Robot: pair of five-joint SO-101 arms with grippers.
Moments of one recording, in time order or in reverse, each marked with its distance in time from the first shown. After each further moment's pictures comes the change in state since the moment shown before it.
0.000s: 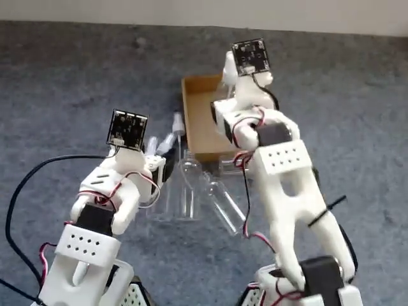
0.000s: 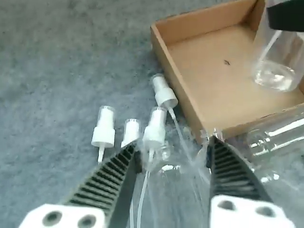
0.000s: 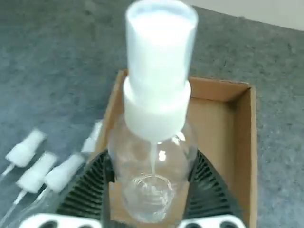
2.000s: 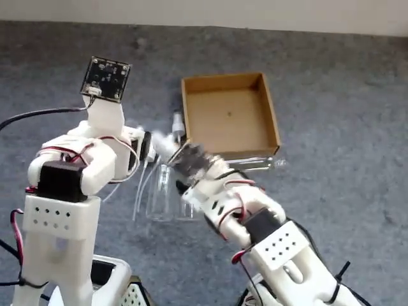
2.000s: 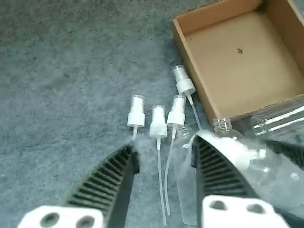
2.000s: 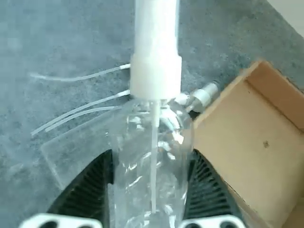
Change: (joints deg) left arm -4.0 19.0 -45.1 38.9 -5.4; right arm -20.1 -39.6 40.4 -3.6 17.8
